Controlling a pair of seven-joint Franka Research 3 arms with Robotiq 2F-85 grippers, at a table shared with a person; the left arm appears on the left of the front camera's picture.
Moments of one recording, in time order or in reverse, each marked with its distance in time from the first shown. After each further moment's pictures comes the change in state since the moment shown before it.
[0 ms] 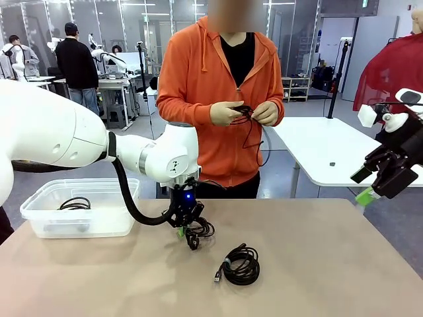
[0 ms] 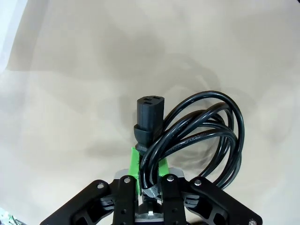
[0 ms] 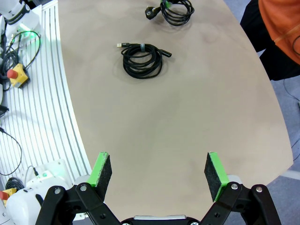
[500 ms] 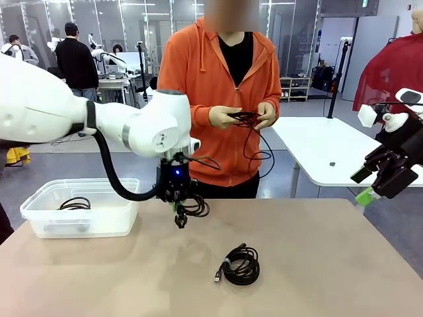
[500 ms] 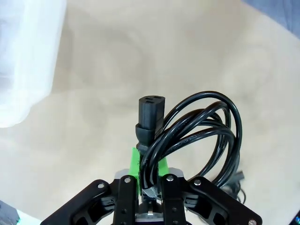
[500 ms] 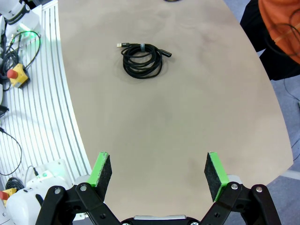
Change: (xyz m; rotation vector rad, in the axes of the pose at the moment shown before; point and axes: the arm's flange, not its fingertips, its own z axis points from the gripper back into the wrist) left arm -0.013 0.032 0.102 -0.054 -0.123 -0.250; right arm 0.000 0.000 0.000 0.000 0.000 0.000
